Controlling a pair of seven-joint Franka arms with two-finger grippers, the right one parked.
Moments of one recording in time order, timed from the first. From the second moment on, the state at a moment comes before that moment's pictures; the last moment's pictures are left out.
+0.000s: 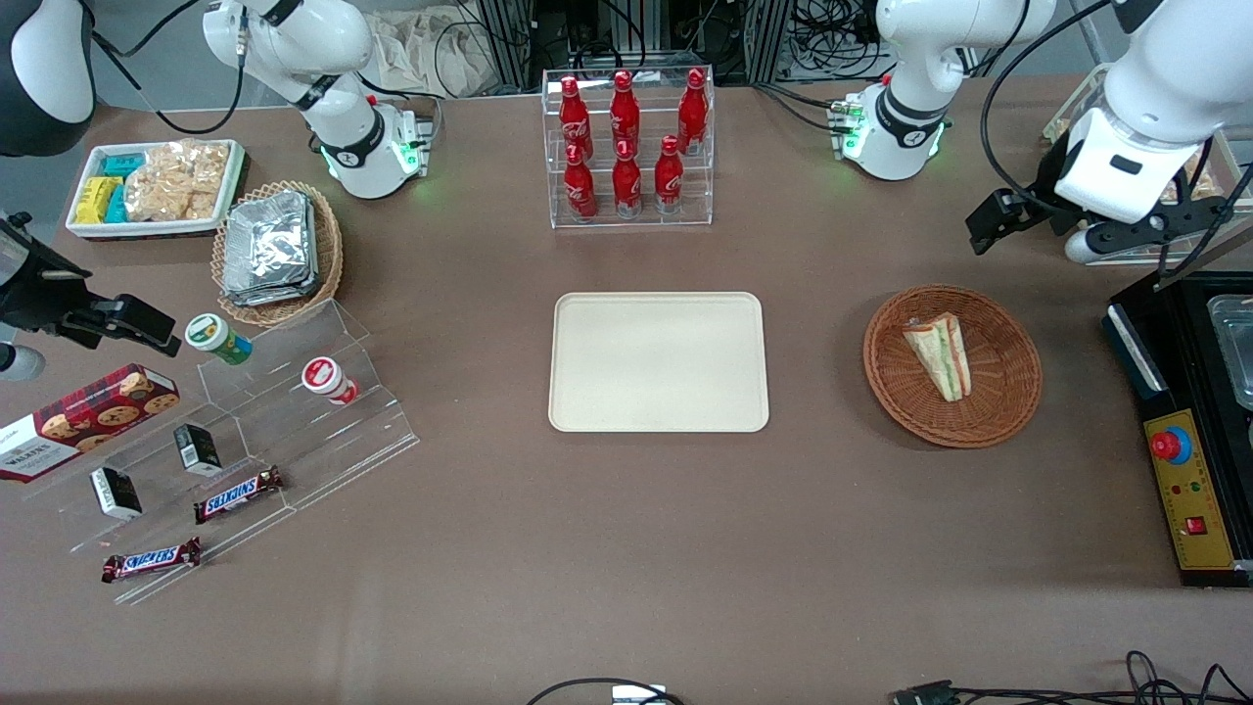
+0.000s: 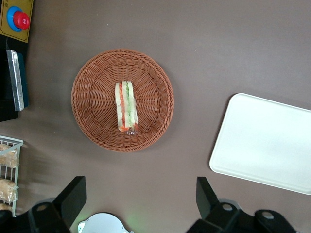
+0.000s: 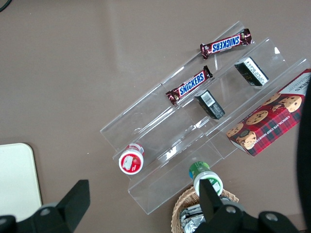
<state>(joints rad) -0.07 -0.19 -0.11 -1.80 0.00 1.56 -0.41</state>
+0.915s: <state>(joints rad) -0.05 -0.20 0.02 -2.19 0.00 1.88 -0.40</state>
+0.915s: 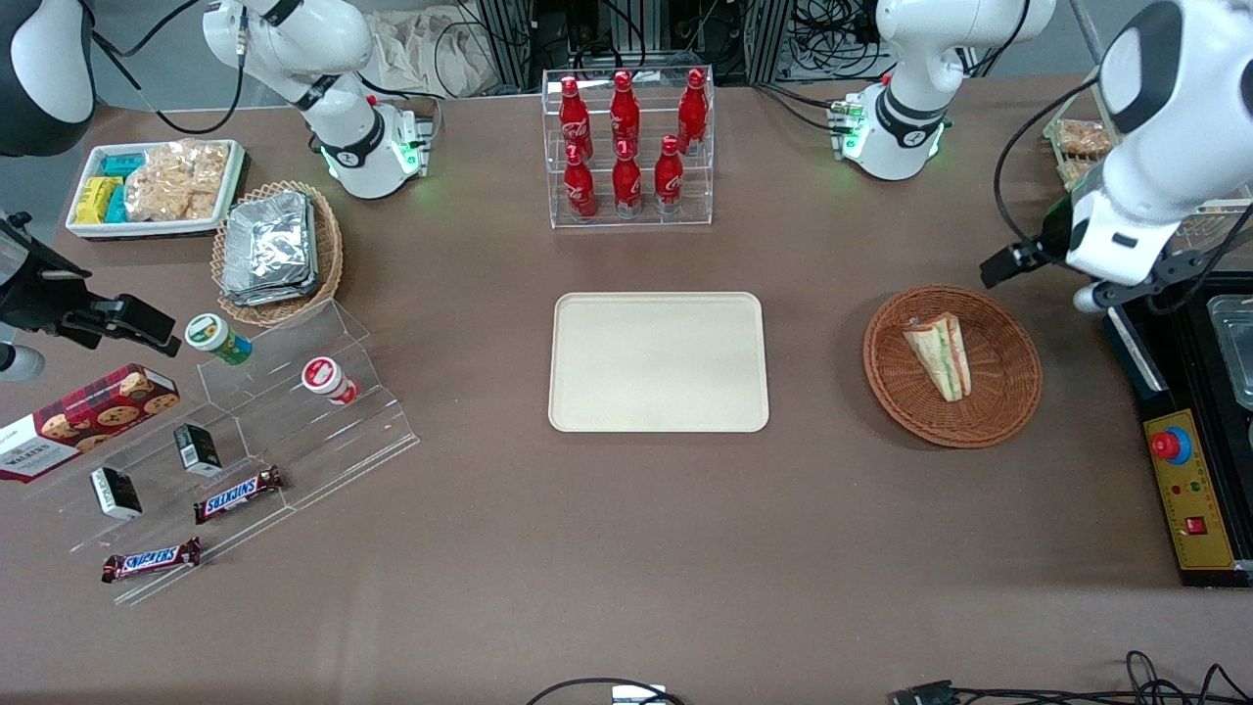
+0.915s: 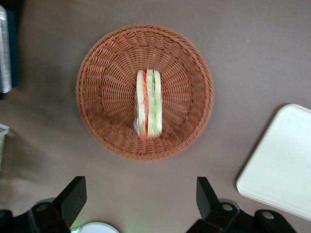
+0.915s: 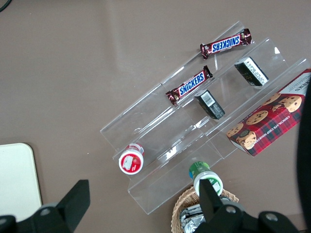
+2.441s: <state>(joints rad) -0.06 0.12 0.04 -2.51 0.00 2.63 -0.40</state>
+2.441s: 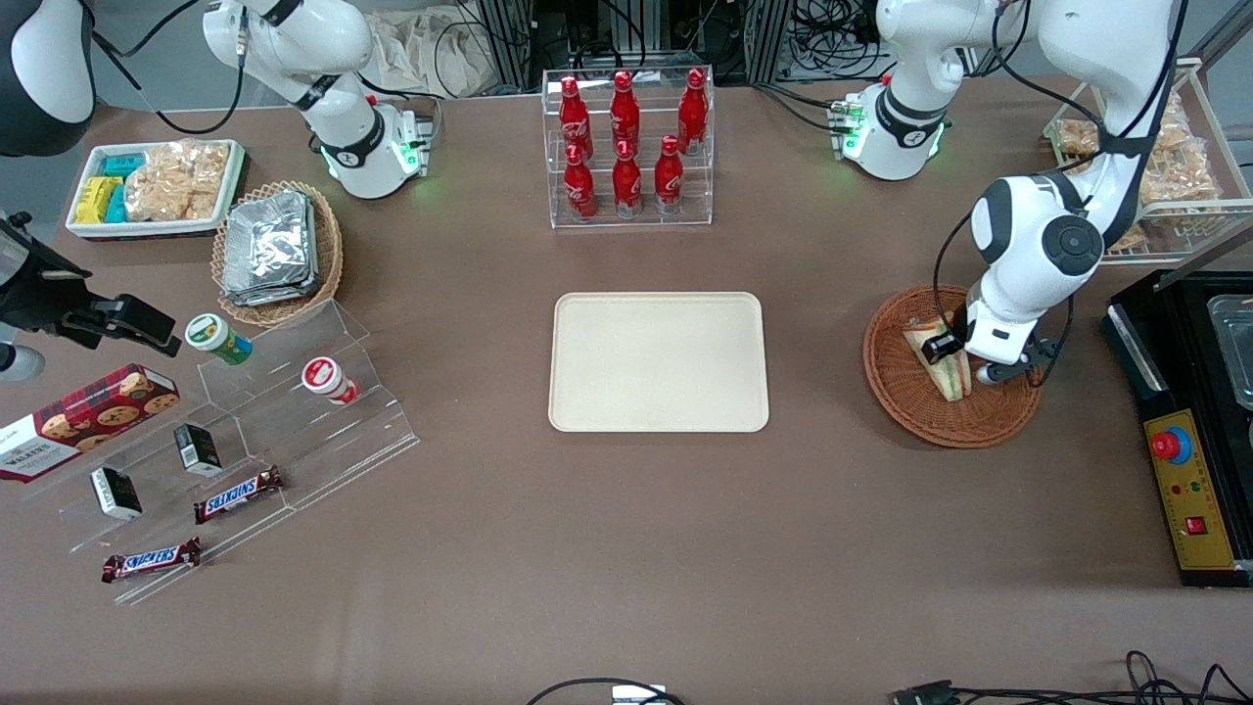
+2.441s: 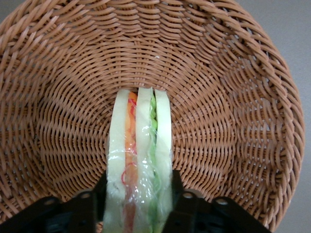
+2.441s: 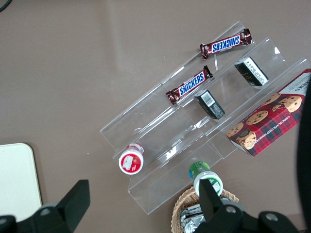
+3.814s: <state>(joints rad) -0.08 -0.13 0.00 -1.81 0.04 1.49 -0.30</state>
